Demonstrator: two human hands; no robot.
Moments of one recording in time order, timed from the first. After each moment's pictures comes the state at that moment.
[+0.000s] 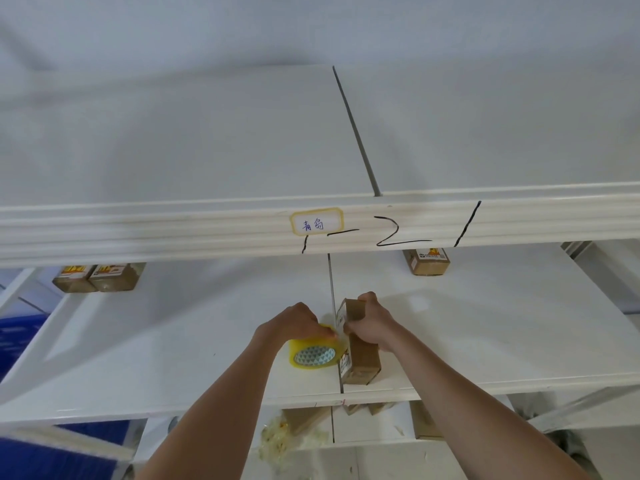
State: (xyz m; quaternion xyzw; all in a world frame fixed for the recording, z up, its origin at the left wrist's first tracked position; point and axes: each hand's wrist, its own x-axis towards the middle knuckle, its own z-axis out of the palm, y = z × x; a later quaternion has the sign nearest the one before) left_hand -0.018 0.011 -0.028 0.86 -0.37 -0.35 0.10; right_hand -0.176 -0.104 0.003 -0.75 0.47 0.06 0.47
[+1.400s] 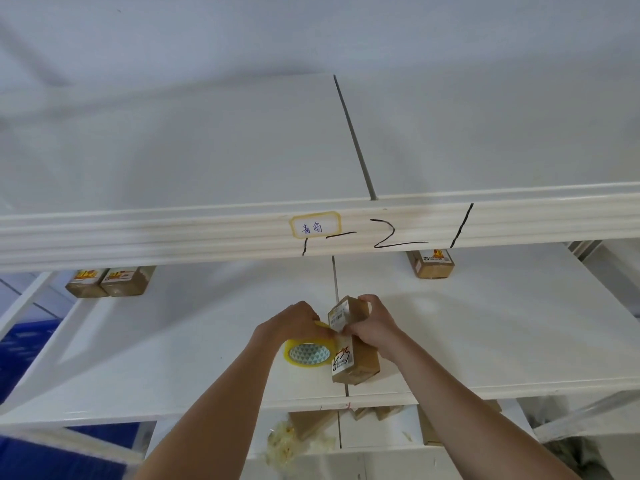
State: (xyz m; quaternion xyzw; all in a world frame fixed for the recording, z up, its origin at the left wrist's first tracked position) left_hand -0.020 0.020 0.001 0.85 -0.39 -0.33 0.09; right_hand -0.177 -0.094 0.000 -0.68 0.47 -0.02 0.56
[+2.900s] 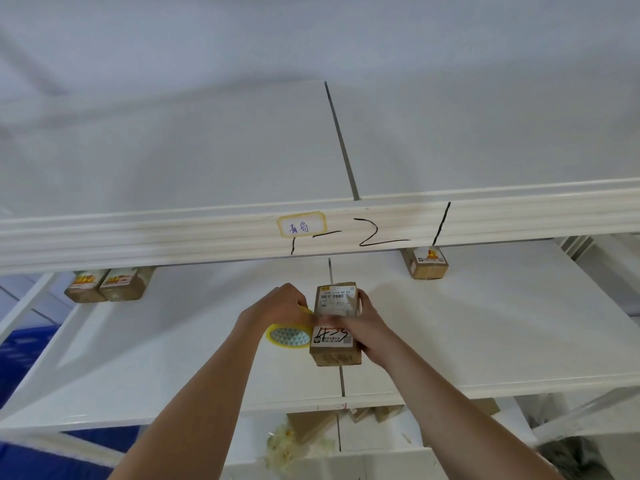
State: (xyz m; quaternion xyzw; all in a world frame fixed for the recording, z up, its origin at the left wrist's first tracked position) left_hand 0.002 0.021 0.034 0.86 -0.39 -0.30 0.11; right_hand -0.178 -0.081 0.012 -0.56 0.37 -0.08 0.74
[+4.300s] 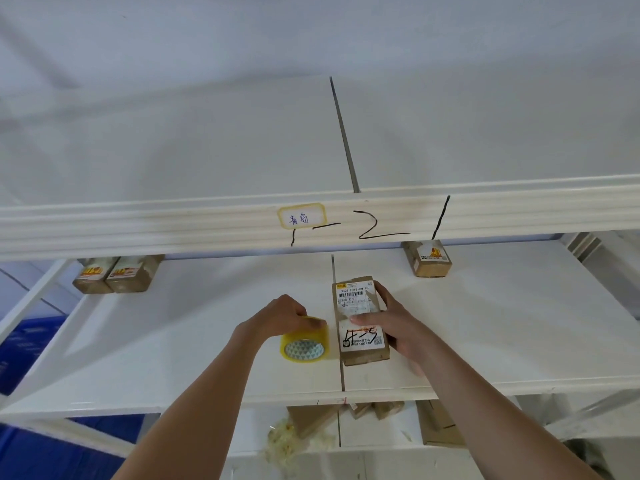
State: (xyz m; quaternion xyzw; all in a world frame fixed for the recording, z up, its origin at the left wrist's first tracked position) left_hand -0.006 0.038 0.002 0.86 -0.37 -0.32 0.13; right_hand -0.215 -0.115 0.019 -0.55 0.34 -0.05 0.77
